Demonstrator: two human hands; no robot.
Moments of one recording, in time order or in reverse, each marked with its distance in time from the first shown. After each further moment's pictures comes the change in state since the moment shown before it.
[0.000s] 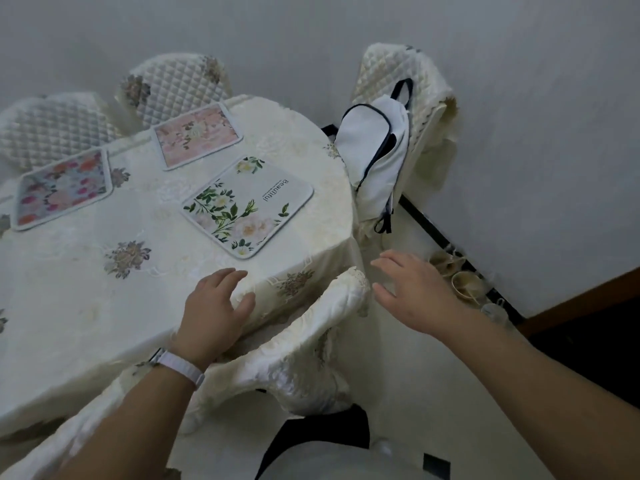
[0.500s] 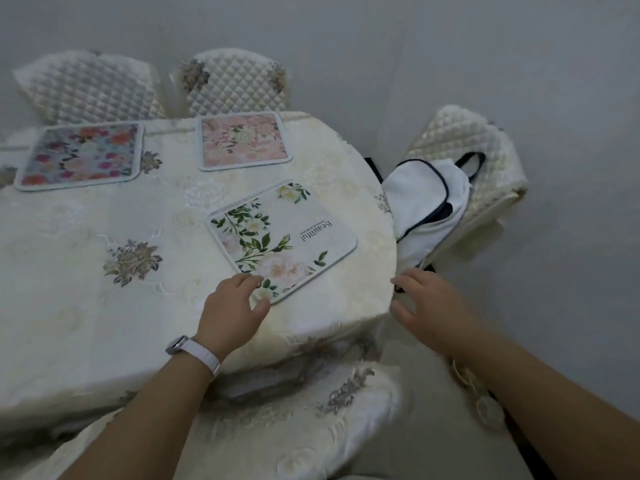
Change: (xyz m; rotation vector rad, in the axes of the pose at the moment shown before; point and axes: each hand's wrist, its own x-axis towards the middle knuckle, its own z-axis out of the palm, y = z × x) left_hand 0.120 -0.067 0.031 -0.165 -0.053 -0.205; right_hand 0.178 -0.014 -0.008 -0.208 -0.092 -0.183
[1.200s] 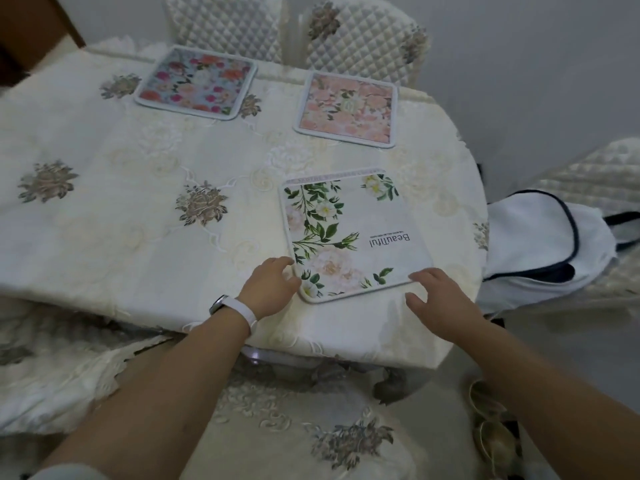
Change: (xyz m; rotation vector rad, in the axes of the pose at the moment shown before) left_hand 0.056 -0.031 0.034 -0.321 -0.139 -0.513; right_hand 0.167 0.006 0.064 0.178 -0.291 -0.083
